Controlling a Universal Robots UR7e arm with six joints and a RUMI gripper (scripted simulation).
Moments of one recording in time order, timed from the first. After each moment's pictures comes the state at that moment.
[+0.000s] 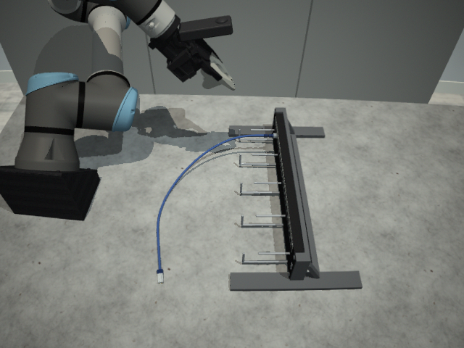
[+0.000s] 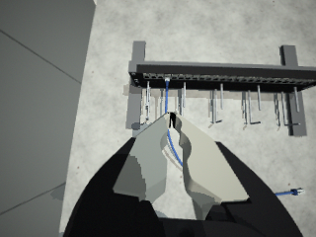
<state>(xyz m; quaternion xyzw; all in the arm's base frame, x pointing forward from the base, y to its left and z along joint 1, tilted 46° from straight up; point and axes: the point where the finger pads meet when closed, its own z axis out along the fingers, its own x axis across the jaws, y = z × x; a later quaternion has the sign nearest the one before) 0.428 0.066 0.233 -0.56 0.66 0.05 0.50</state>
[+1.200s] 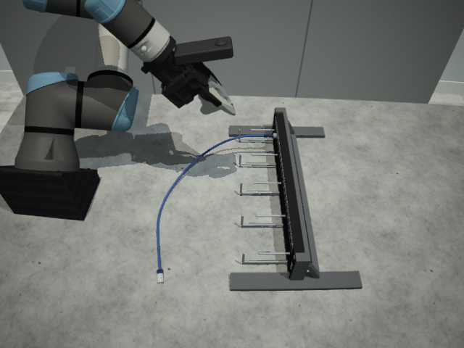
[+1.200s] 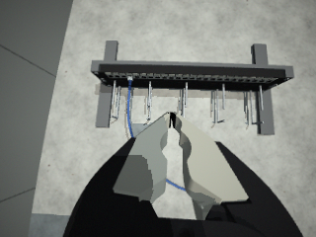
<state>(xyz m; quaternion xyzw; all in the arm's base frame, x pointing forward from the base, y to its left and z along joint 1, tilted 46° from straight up) 0.441 0.001 0.165 -0.56 0.66 0.05 0.50</state>
